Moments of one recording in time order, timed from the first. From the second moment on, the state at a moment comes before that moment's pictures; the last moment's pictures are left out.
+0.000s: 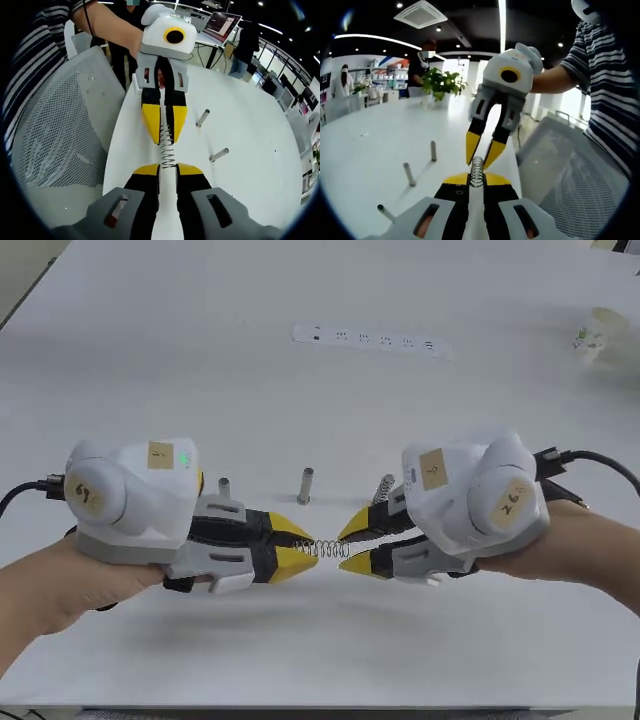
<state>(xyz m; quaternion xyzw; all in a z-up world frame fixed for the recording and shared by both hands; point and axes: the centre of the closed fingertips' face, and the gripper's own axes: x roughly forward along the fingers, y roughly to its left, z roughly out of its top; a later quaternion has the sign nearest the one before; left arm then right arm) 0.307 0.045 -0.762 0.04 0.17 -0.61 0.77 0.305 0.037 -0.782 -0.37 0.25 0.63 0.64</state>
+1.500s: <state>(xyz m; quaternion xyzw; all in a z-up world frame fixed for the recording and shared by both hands) 0.302 0.052 -0.769 0.05 0.18 -0.61 0.77 0.298 0.068 -0.739 -0.30 0.24 0.67 0.64</state>
